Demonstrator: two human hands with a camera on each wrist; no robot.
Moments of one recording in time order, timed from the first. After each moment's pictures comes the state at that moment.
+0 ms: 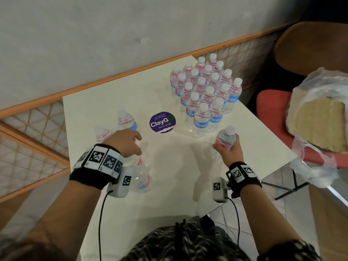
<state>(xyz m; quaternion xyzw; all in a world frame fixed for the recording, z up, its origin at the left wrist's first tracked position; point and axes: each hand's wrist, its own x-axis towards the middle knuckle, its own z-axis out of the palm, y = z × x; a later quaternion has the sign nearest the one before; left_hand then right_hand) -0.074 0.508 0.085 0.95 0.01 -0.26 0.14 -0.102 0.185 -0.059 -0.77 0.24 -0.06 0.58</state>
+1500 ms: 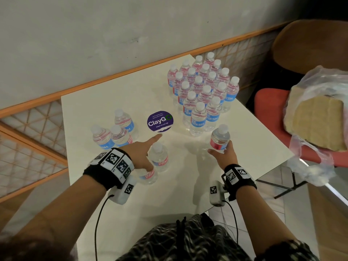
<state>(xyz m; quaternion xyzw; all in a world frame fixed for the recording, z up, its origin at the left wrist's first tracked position) -0.090 0.475 0.064 0.91 -0.10 -0.38 0.12 -0.113 0.190 -0.057 -0.79 0.26 0.01 0.56</state>
